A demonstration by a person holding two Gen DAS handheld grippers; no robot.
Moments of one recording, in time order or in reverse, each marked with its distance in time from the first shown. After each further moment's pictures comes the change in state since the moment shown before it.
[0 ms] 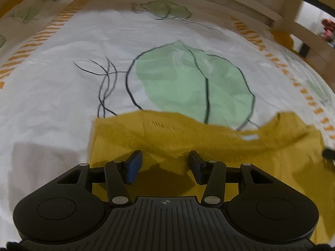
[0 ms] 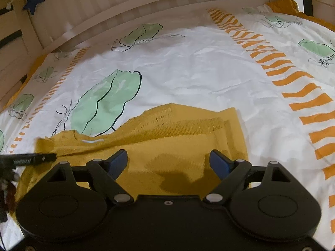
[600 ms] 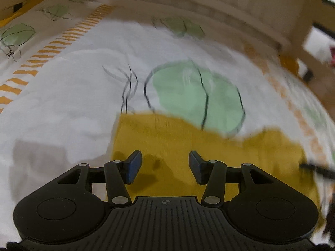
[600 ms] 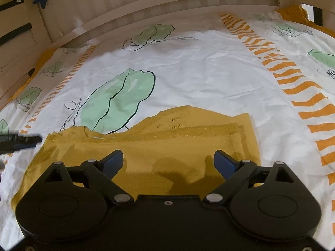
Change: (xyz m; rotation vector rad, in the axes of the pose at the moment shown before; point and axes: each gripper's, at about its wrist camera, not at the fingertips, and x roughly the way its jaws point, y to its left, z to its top) left arm -0.074 0.001 -0.030 -0.084 -0.047 0.016; right arm -0.005 0.018 0.000 -0.062 -0.005 0.025
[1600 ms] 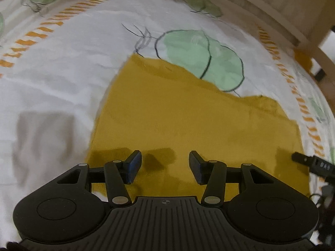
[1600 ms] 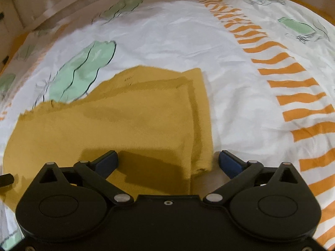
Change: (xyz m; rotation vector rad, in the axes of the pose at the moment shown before) left arm -0.034 -0.031 -0.046 -0.185 0.122 0.088; right arm -0.007 -0.040 -0.024 0.075 0.152 -0.138
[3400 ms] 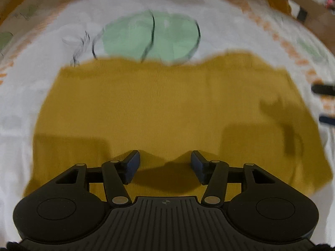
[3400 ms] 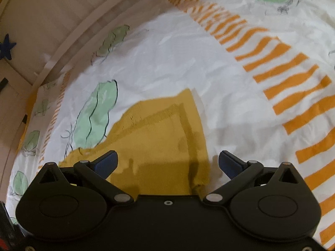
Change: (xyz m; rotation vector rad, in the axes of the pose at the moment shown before) left arm 0.046 -0.086 -0.028 0.341 0.069 0.039; right arm -0.019 -0.048 0.018 0.305 -0.021 0.201
